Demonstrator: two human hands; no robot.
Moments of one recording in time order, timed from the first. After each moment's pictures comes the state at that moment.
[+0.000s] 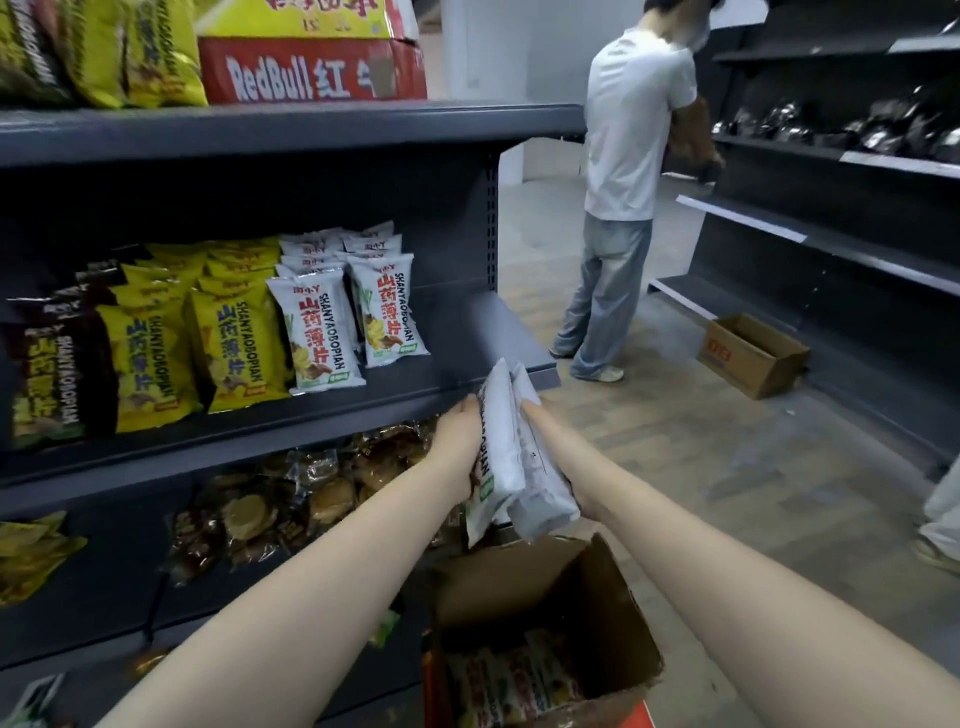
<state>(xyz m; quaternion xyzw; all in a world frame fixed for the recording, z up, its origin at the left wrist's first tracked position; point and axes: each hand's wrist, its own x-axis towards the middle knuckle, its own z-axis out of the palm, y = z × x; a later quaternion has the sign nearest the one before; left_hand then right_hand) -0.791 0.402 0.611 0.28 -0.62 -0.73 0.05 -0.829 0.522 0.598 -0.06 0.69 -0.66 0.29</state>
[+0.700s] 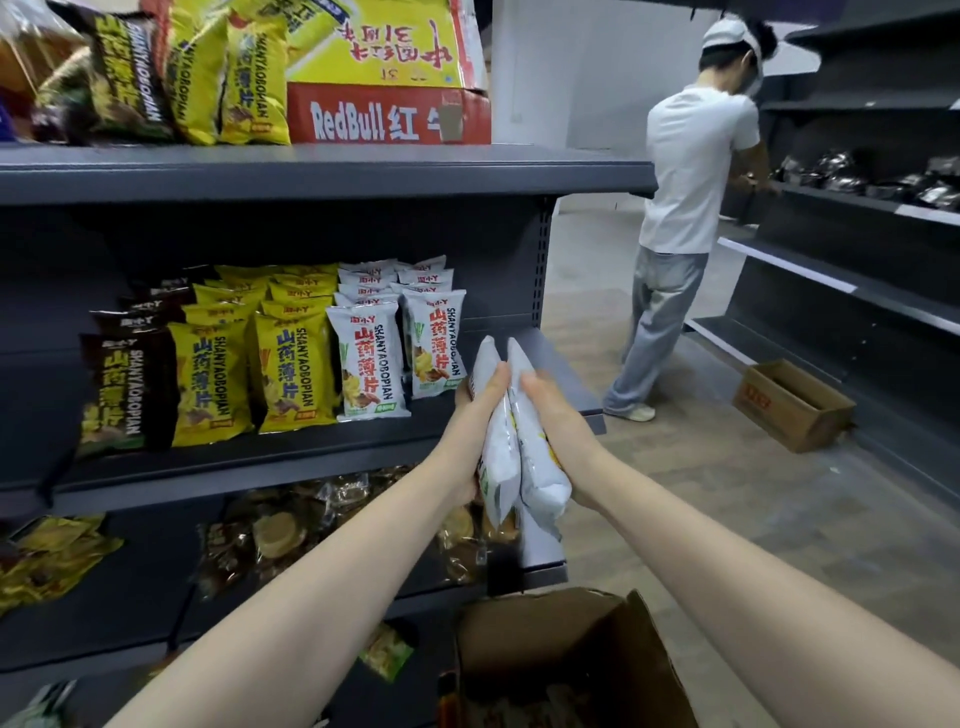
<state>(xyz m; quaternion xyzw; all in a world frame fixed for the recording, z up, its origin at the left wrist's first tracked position) -0.799 0.352 0.642 0.15 -0.53 -0.84 0.07 -0.831 0.454 0.661 -0.18 0.64 -0.72 0.20</state>
